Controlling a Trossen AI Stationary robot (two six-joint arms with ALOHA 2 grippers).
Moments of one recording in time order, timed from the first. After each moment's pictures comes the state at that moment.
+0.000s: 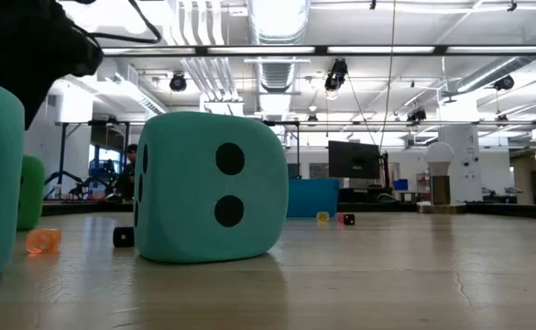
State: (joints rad) left arm -0.32 1.34 1.00 -1.34 -0.01 -1.39; right arm 0.60 0.90 1.28 -1.19 0.75 0.59
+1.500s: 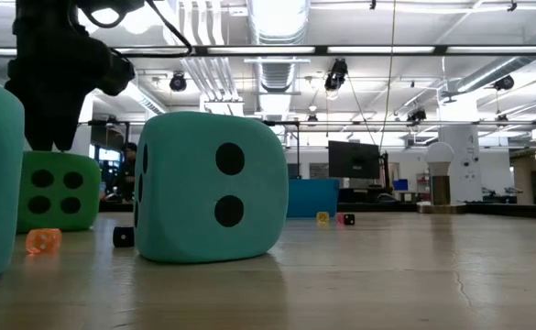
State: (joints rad) left arm -0.23 1.32 0.89 -1.05 -0.03 -1.09; right arm 0.60 0.90 1.28 -1.19 0.75 0.59
